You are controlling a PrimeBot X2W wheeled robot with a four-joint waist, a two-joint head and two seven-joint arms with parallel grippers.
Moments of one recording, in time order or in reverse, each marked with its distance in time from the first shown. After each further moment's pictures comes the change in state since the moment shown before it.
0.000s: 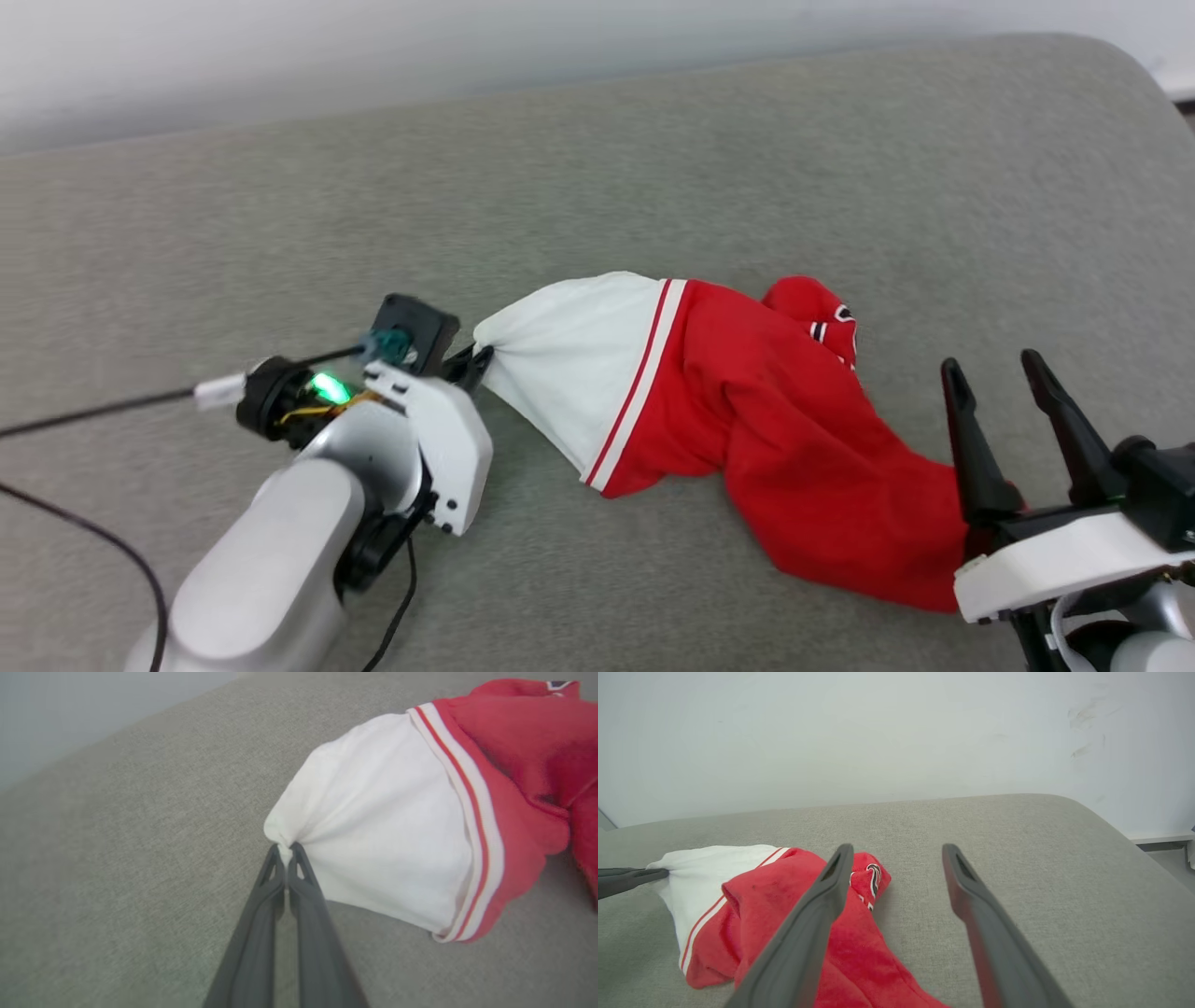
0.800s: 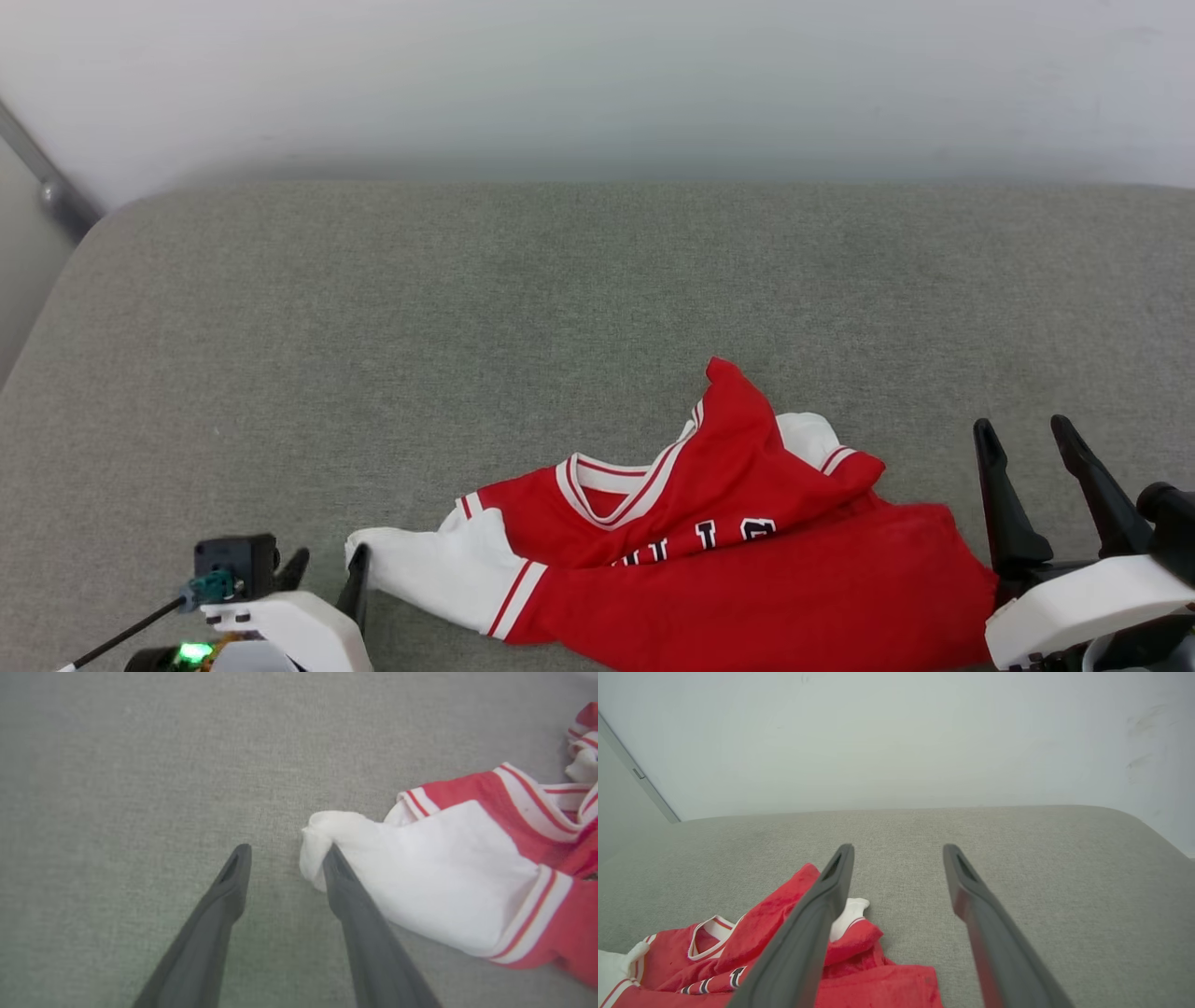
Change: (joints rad) left arm 0.517 0.050 0.213 -0.082 -0.181 0.229 -0.220; right arm 0.099 0.001 -0.071 -0.025 0.020 0.000 0.078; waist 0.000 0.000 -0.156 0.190
